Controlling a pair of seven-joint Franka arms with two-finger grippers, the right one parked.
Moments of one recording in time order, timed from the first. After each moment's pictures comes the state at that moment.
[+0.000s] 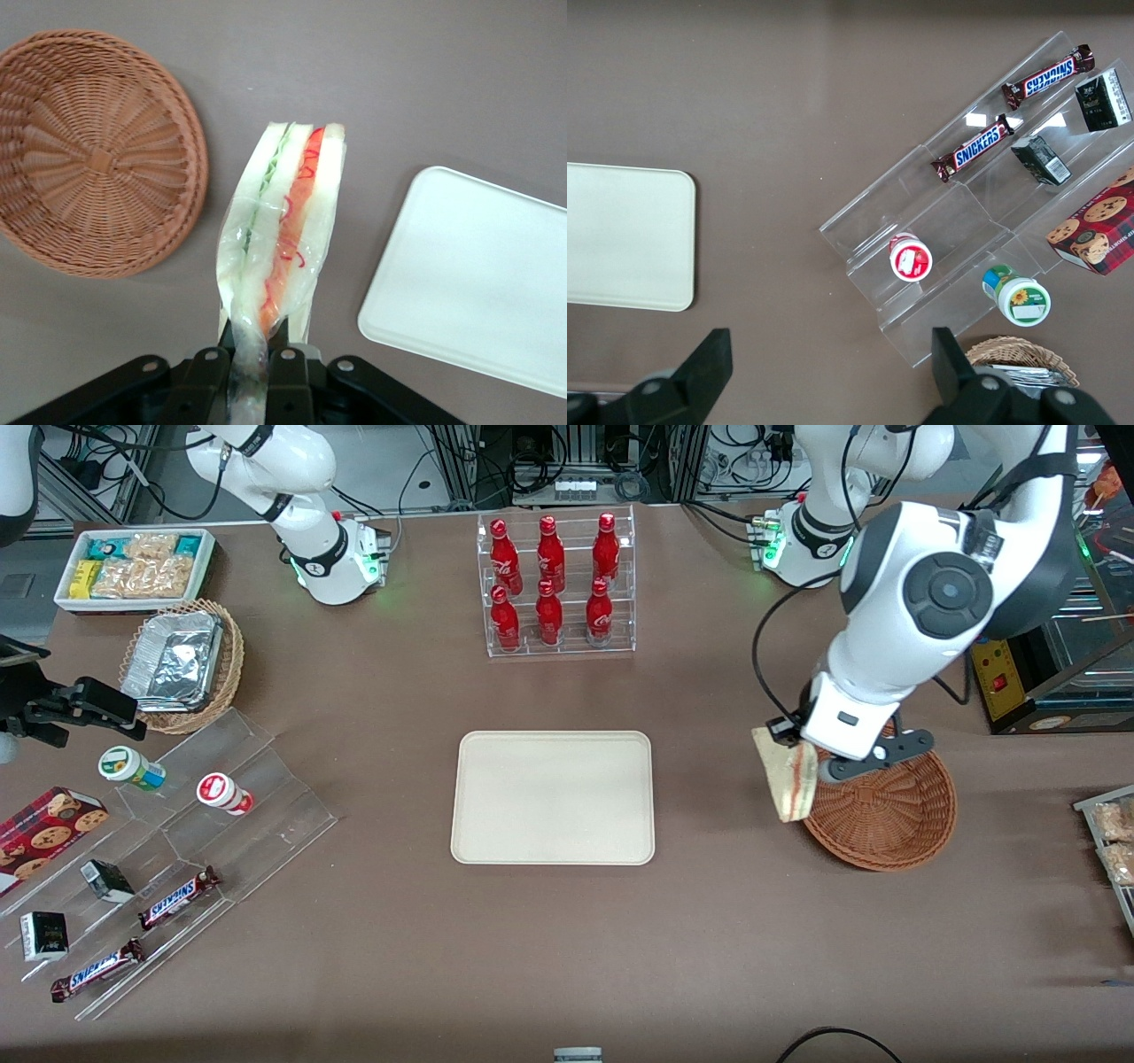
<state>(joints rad) -0.54 0.14 0.17 -1.70 -0.06 1.81 -0.64</state>
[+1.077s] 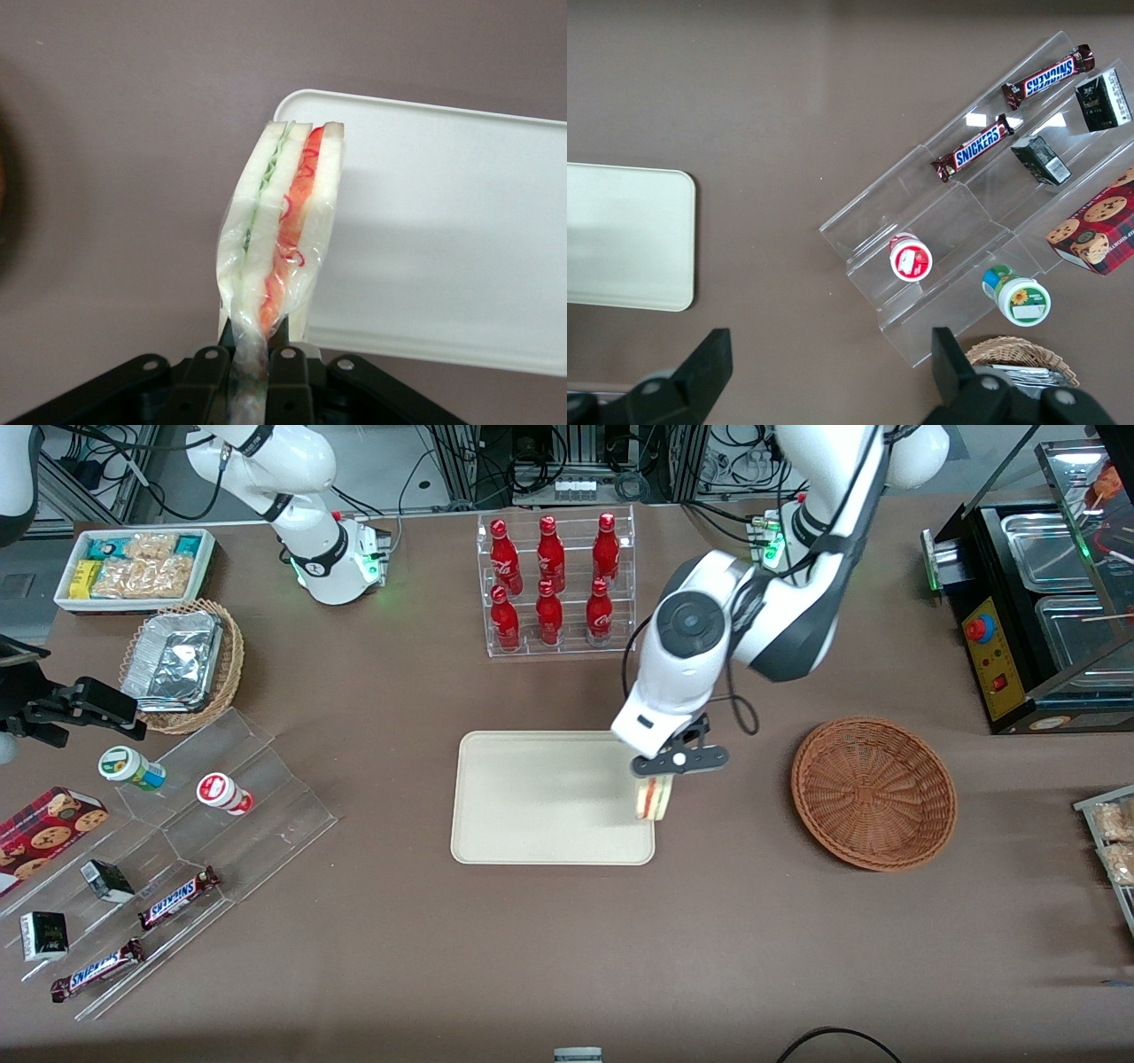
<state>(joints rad) -0.80 0.41 0.17 -1.67 -0.07 2.05 -0.72</state>
